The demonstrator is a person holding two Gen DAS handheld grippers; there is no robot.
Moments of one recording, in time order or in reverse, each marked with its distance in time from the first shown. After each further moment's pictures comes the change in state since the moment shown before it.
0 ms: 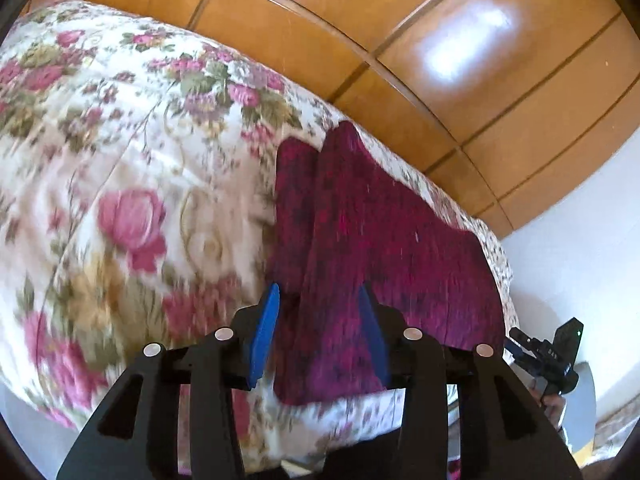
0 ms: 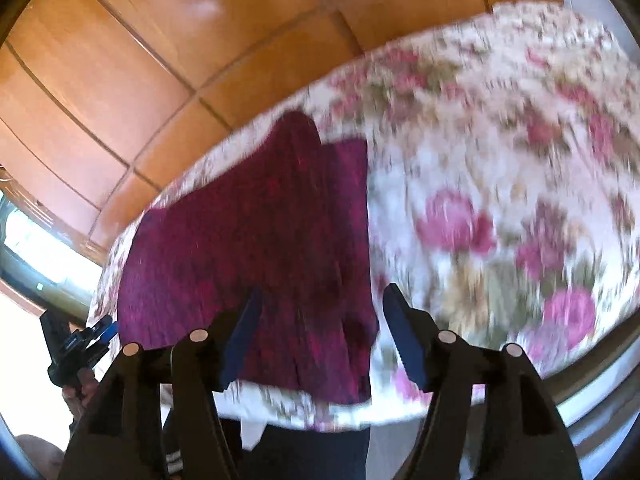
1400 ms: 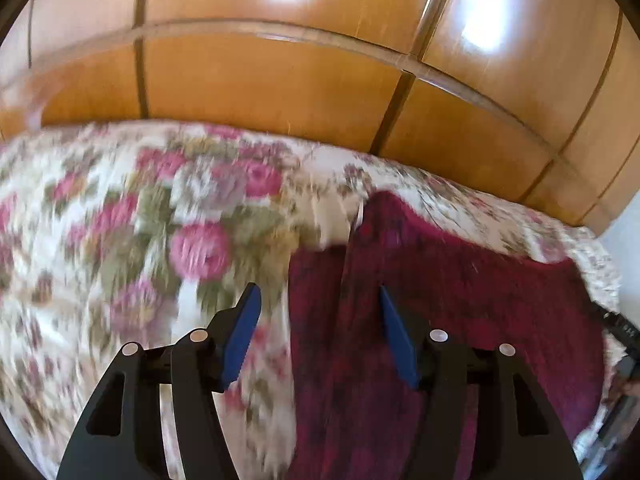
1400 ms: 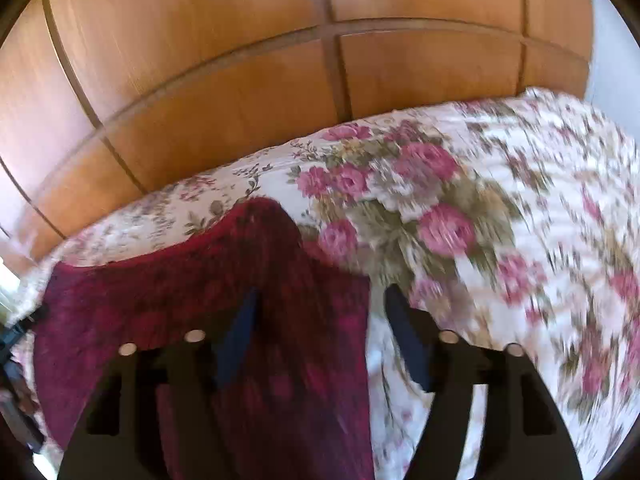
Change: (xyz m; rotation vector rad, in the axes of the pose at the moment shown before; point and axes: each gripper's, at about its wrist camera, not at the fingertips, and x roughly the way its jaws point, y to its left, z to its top) left arm 0.151 -0.032 0.145 0.198 -0.040 0.319; right arm 0.134 0.006 0.153 -0.056 -0.055 -0.228
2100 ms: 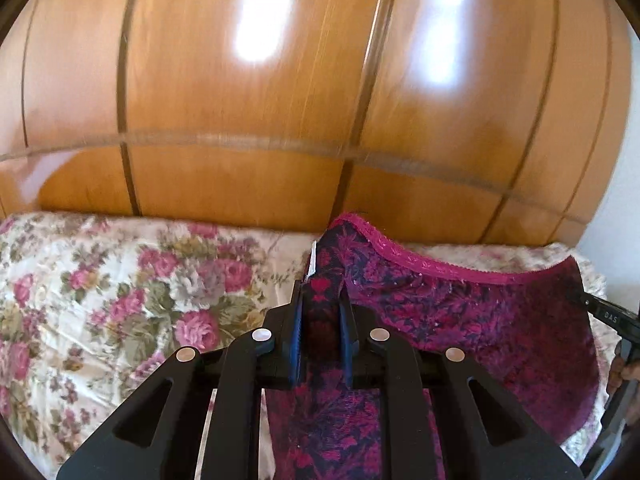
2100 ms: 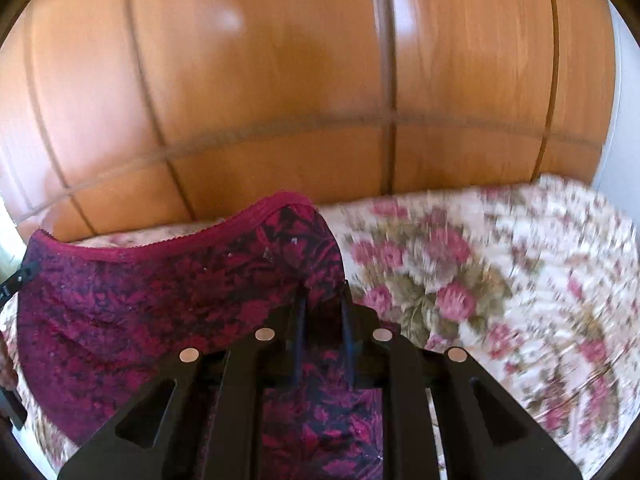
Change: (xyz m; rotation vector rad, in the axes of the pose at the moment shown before) left arm -0.042 -0.048 0.038 0.135 -0.205 -0.010; right arm -0.017 0.066 0.029 -0.184 -0.112 -0.072
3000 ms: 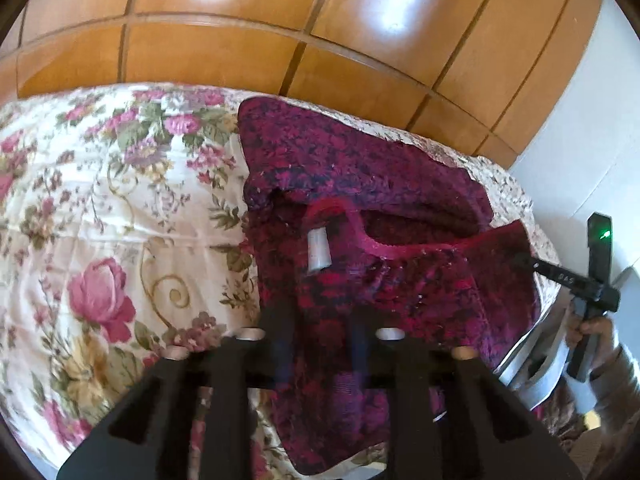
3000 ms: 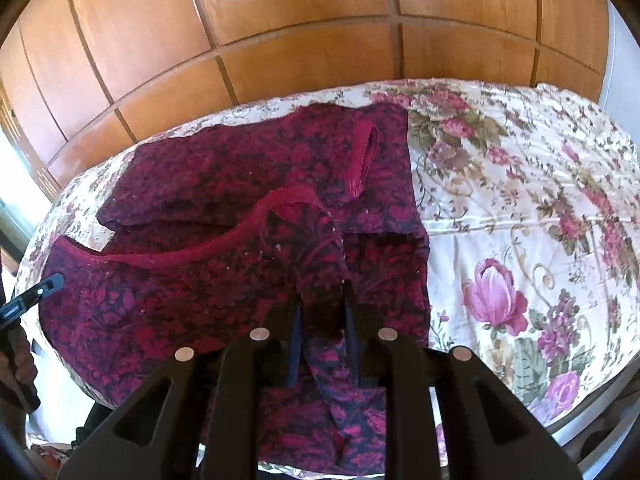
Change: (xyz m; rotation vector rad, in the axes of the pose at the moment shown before) left arm -0.131 0.030 -0.172 -0.007 0.194 -0.271; right arm -0.113 0.006 -0.167 -0.058 0.132 0.120
